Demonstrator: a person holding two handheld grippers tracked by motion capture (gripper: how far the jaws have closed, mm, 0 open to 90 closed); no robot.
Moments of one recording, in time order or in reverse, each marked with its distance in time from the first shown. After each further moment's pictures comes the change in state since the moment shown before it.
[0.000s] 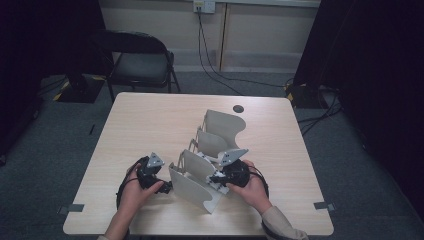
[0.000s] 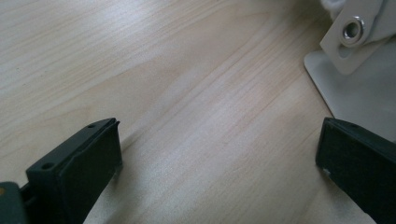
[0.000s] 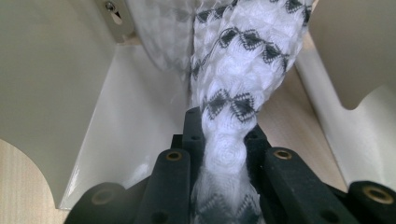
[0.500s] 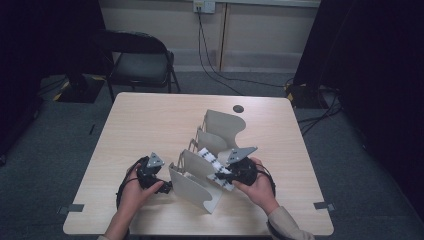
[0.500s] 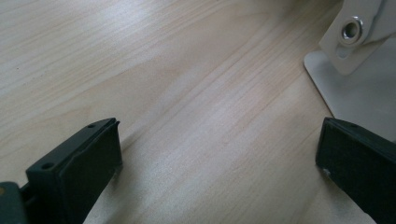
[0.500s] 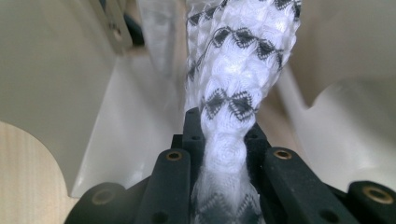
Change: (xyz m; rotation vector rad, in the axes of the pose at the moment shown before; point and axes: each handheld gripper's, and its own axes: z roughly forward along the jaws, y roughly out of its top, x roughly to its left) left arm 0.000 0.000 0.000 0.000 0.002 0.005; right arm -0.002 0.007 -0.032 -0.050 -0.048 -0.002
